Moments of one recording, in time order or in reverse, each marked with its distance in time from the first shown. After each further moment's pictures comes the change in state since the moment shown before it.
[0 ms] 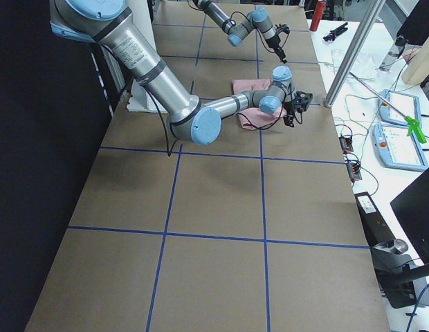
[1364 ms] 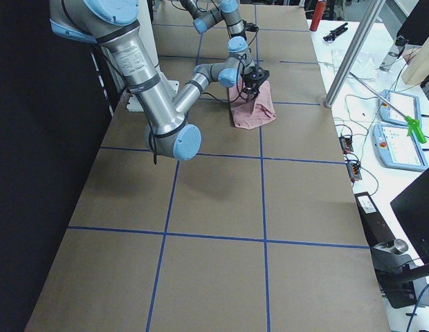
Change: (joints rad) left arm 0.220 0.051 -0.485 0.494 0.011 -0.464; right arm -0.216 -0.141 0.589 -0.365 -0.106 0.472
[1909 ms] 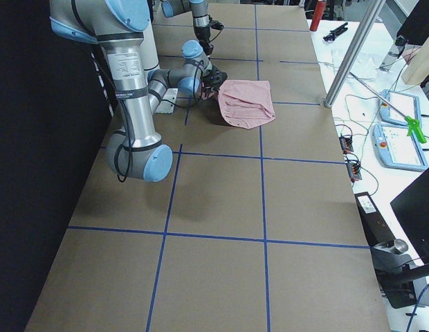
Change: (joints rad) left arm 0.248 0.136 -0.398 0.248 0.004 -0.210; right arm -0.218 -0.302 0.407 0.048 -0.096 0.110
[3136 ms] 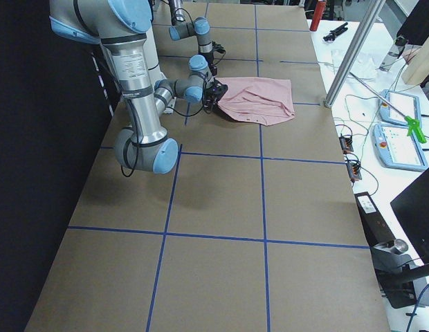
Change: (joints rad) left arm 0.083 0.122 0.277 -0.300 0.050 -0.046; right arm -0.108 0.031 -0.179 0.054 -0.005 -0.083
